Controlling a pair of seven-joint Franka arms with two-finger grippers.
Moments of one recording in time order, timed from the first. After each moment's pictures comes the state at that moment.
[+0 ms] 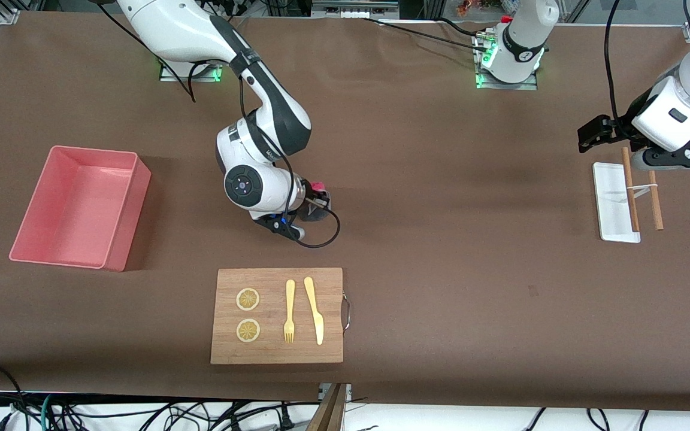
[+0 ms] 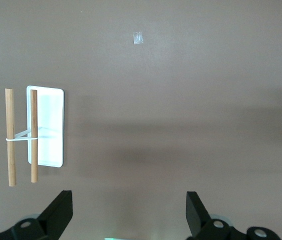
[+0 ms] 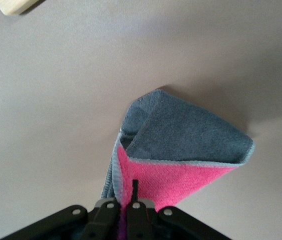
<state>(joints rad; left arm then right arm) -0.06 0.00 -0.03 -1.65 0.02 1.54 -0.13 0.55 0.67 0.04 -1.49 0.39 2.01 0.83</state>
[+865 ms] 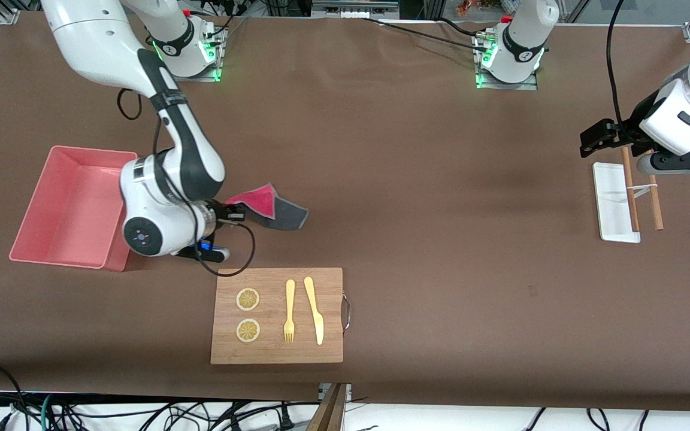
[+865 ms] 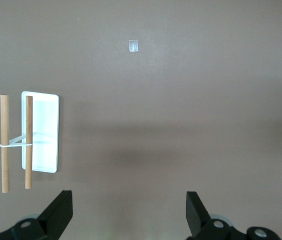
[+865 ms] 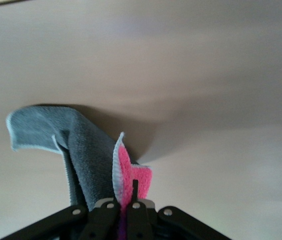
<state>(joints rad) -0.05 0.03 -0.03 -1.61 0.00 1.54 -0.13 0.25 0.66 0.01 -1.48 0.20 1.70 0.28</state>
